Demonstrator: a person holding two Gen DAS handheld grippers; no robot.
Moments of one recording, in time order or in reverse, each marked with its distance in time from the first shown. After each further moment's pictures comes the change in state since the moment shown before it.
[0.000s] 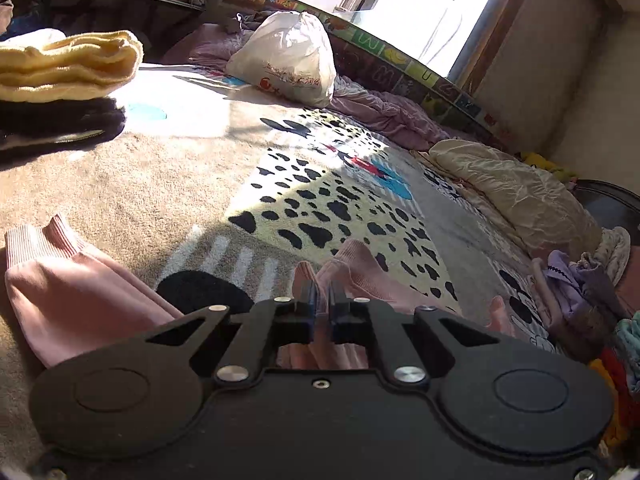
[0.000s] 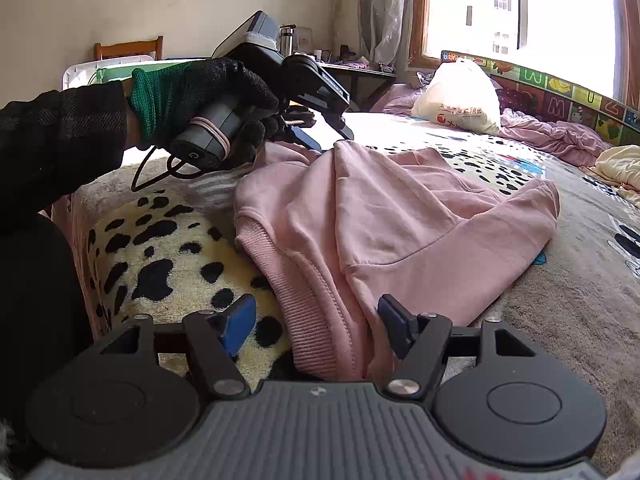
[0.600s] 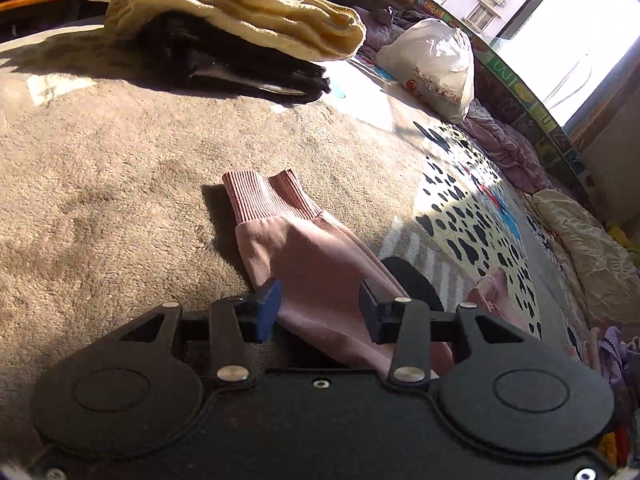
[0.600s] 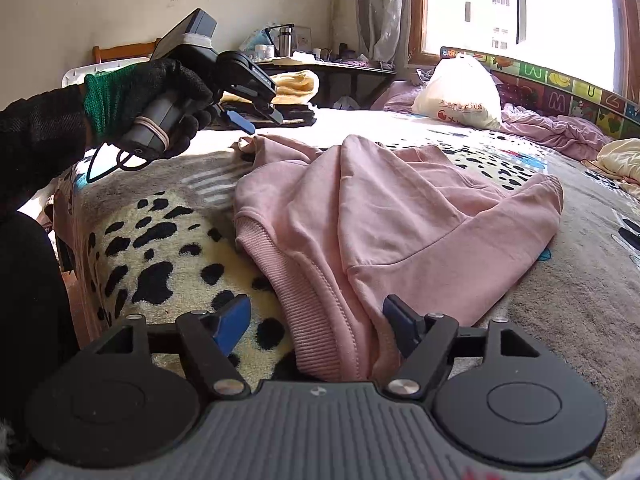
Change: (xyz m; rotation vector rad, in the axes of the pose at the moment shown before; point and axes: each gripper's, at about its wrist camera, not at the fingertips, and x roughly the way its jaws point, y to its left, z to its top) left arm -0.046 0.122 -0.018 -0.389 0.113 0.274; right arm 0.004 0.000 0.000 0.017 0.003 0.008
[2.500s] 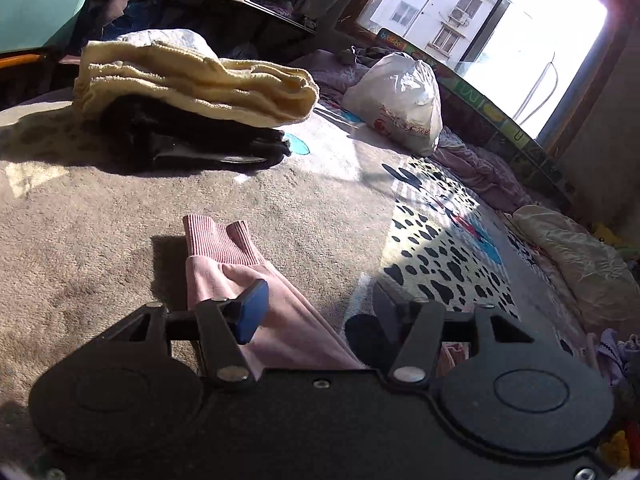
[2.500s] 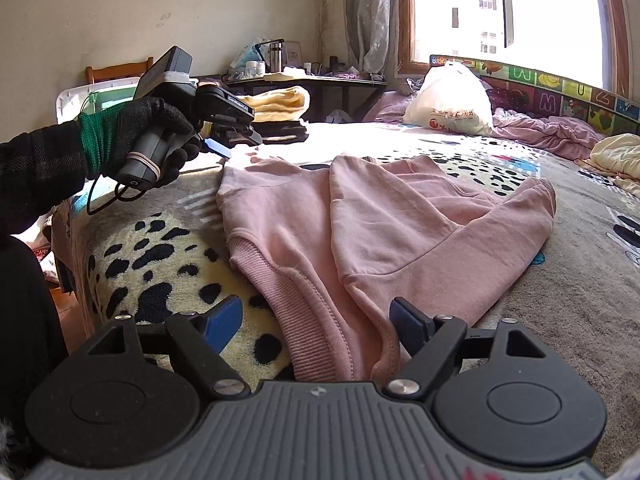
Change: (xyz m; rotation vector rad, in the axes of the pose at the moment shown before) left arm -0.017 -0.035 0.018 0.142 -0.125 -0.051; right arm -0.006 -0.012 0.005 0.062 -0.069 0.004
